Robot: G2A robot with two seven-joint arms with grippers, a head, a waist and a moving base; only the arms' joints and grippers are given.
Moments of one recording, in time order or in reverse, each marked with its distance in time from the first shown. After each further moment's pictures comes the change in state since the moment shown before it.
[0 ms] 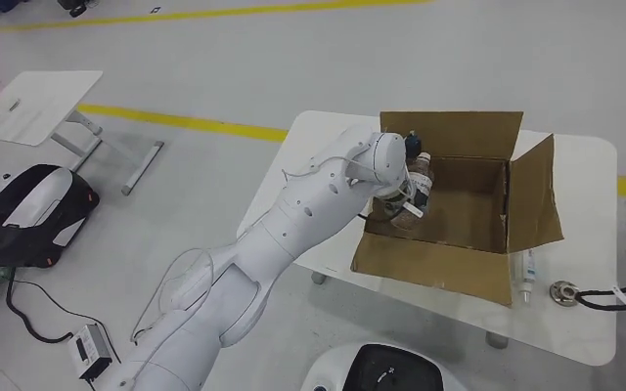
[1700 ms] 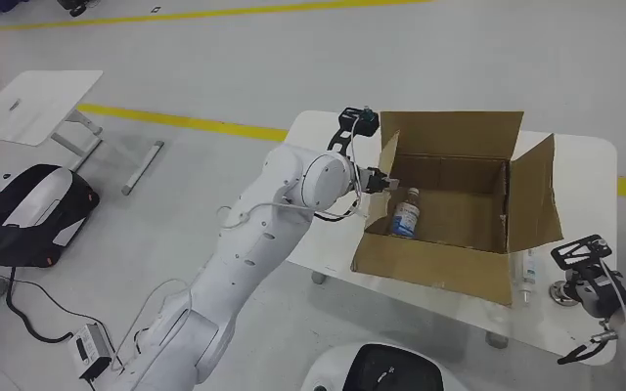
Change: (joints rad) left arm 0.337 0.157 -0.331 -0.606 0.386 -0.159 -0.010; right arm 0.033 0.052 -0.094 0.018 -0.314 -0.464 0.653
